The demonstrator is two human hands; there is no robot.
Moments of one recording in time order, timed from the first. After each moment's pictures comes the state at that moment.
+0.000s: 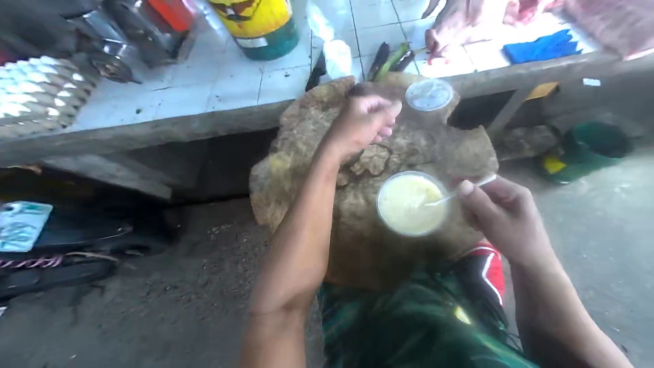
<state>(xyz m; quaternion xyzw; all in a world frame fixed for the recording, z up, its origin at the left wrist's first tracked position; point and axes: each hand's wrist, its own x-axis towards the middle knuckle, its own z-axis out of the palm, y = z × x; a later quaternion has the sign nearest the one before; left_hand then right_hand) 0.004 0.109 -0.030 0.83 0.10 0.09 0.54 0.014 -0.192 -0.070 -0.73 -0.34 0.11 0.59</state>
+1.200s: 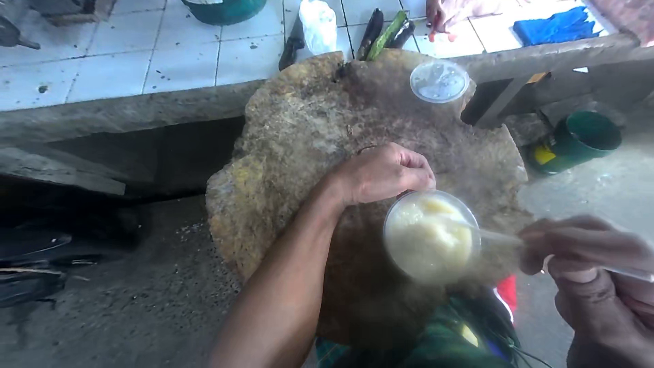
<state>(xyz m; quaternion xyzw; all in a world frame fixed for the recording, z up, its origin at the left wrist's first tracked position) -0.002 0.102 -0.050 0.84 -0.02 -0.16 0.52 0.020 -0.194 -0.058 -0.69 -0.53 -0.06 0.50</state>
